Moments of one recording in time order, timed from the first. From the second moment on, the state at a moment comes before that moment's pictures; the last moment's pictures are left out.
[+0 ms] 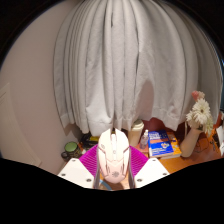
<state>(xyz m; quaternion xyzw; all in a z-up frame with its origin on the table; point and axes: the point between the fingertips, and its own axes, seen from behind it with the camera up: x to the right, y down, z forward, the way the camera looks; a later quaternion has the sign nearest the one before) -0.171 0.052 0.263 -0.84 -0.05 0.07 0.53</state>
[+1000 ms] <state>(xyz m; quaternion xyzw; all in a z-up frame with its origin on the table) -0.257 -0.050 0.046 -0.93 -0.01 0.03 0.36</state>
